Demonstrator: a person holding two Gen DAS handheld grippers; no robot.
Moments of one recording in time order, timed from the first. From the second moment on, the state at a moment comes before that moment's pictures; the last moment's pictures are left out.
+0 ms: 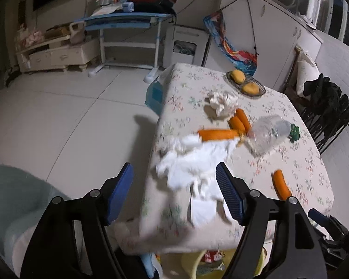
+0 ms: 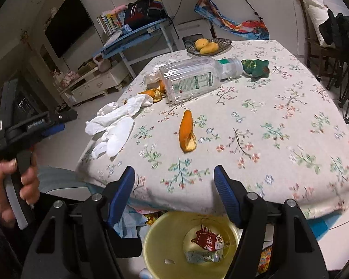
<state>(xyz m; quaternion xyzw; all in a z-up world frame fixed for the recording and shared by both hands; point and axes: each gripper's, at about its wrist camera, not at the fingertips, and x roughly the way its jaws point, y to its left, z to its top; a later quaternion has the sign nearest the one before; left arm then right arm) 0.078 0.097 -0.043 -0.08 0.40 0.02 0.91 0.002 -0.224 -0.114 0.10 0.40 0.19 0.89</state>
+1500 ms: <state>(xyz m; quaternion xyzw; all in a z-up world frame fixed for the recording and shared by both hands) 0.100 0.064 -0.033 -0.10 0.37 -0.09 0.92 0.044 -0.221 -0.122 0.12 0.40 0.19 0.89</state>
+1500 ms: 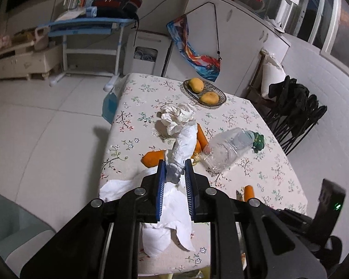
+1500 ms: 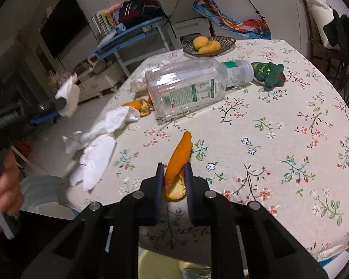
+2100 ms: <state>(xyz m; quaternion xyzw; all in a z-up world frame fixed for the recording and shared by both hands) 0.060 0.039 -0.027 -0.06 0.33 -0.08 0.94 0.010 -0.239 -0.091 0.16 0.34 0.21 0.90</state>
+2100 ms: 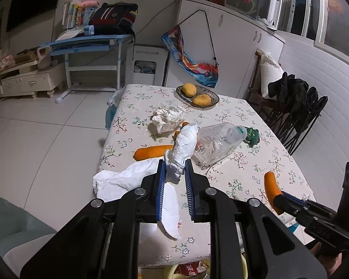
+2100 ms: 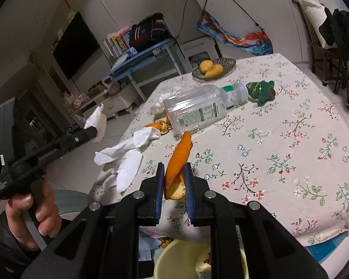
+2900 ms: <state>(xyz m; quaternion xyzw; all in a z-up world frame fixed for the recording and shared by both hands) 0.042 0.022 -0.030 -0.05 0.32 -0.08 0.94 -0.027 -0.249 -0.079 0.16 0.33 0.22 0.91</state>
